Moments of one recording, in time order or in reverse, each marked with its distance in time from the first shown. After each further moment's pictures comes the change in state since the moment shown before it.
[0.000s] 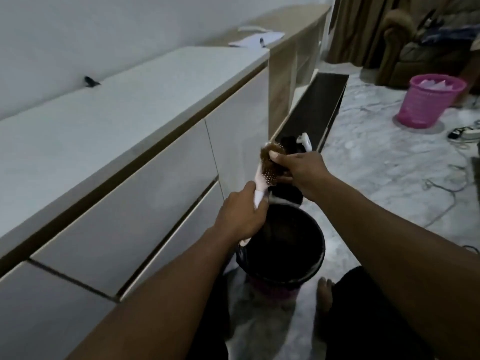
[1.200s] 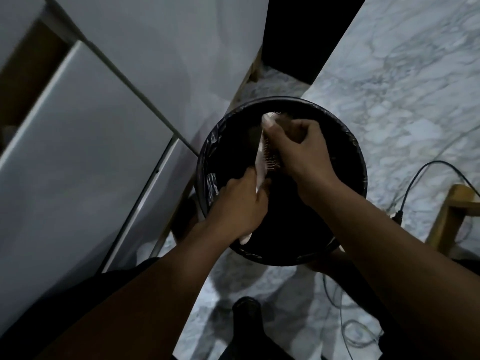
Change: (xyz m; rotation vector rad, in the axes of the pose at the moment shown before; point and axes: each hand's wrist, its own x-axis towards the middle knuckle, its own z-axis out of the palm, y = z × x) left_hand 0.078 -0.165 0.241 -0.163 -0.533 -0.356; right_hand 0.160 0.273 -0.026 -0.294 0.176 0.311
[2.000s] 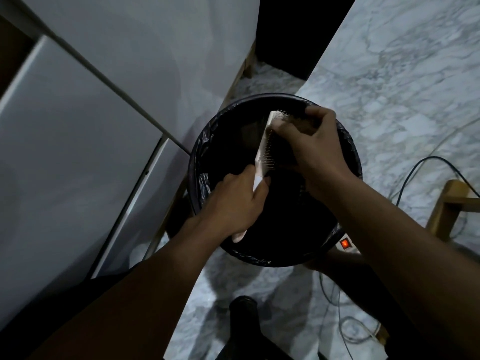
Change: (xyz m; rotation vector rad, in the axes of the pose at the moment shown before) left_hand 0.008 0.003 -0.003 0.020 -0.014 0.076; right_hand 0.007 -0.012 -0.022 0.063 0.004 0.016
